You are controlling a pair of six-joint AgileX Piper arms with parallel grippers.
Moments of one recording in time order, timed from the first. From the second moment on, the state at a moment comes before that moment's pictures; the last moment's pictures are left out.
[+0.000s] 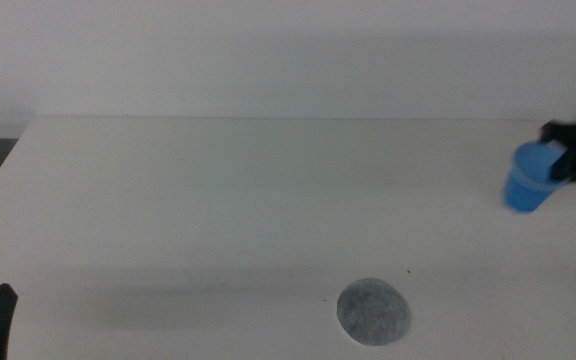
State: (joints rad) left arm -0.10 0.00 0.00 0.10 0.08 -0.07; right arm -0.12 1.70 -1.21 0.32 0.70 -0.06
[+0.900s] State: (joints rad) left arm -0.10 0.00 0.00 0.10 0.08 -0.07; right arm 0.52 1.62 -0.93 0.30 0.63 0.16
